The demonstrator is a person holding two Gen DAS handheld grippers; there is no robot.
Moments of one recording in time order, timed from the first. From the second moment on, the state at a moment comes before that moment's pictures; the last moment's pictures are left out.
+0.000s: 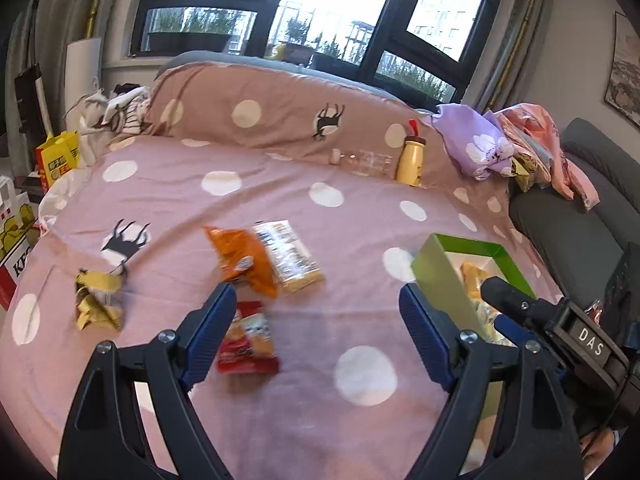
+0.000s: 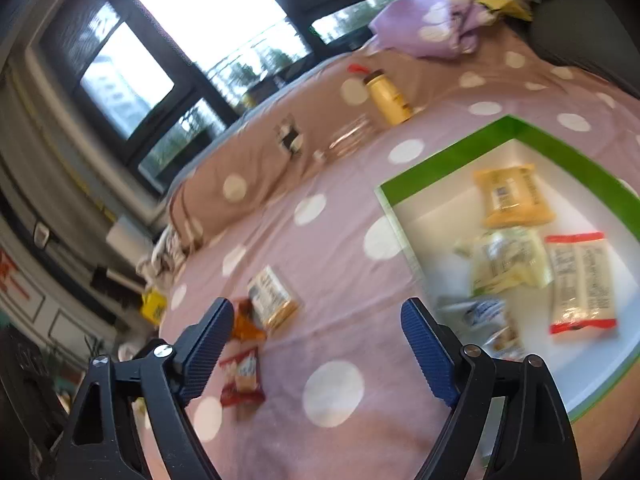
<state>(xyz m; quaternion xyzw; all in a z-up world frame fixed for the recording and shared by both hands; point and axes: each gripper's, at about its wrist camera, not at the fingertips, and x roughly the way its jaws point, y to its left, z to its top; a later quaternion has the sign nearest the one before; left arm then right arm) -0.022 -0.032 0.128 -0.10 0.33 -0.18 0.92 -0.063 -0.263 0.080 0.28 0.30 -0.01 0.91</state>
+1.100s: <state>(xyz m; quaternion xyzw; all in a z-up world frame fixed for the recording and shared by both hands) -0.008 0.032 0.069 -0.12 0.43 -0.08 0.89 -0.040 -0.202 0.043 0.29 0.36 0.00 0.88</state>
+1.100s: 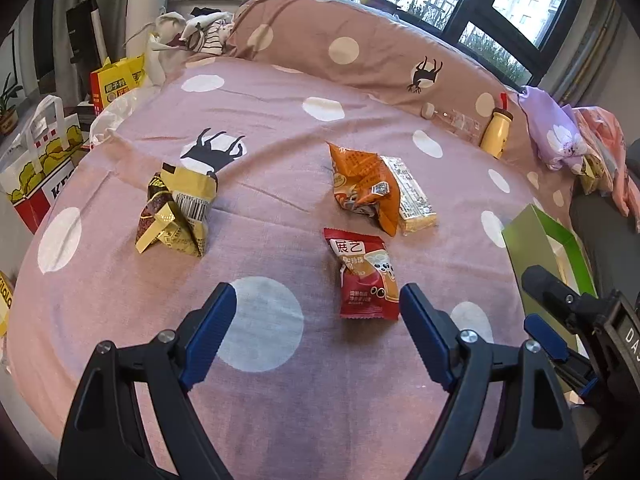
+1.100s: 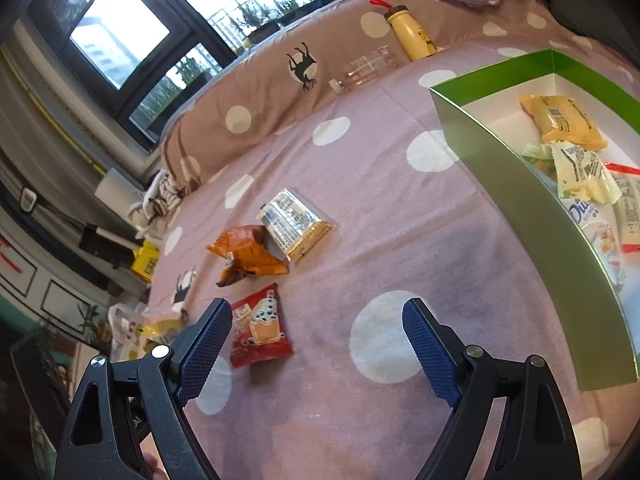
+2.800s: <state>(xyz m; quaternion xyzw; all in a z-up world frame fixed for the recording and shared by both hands) -0.004 0.053 0.059 -0.15 0.46 -0.09 0.87 -0.027 -0.174 0.043 0.31 0.37 0.05 0.88</state>
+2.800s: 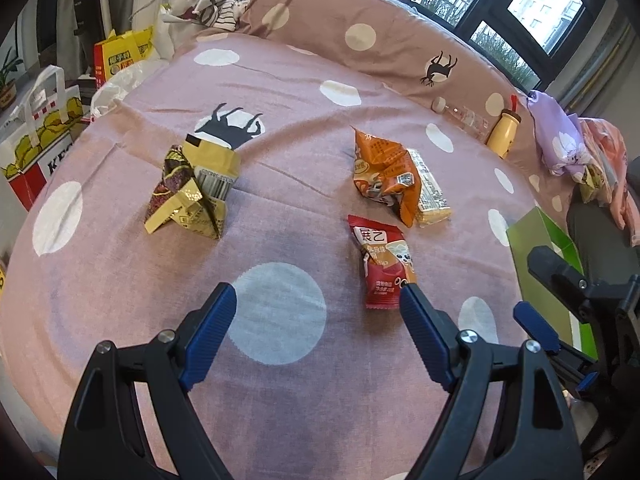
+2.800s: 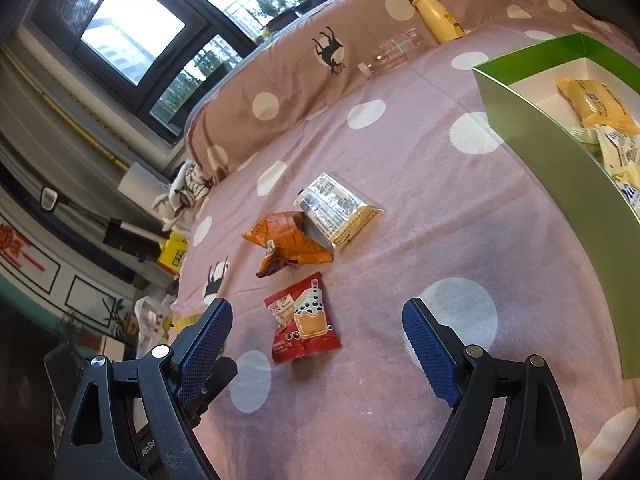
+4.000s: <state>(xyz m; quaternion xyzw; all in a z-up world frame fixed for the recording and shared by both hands) 0.040 0.033 0.033 -0.18 0.51 -0.13 0.83 0.057 -0.144 -0.007 0.31 0.47 0.15 0.81</state>
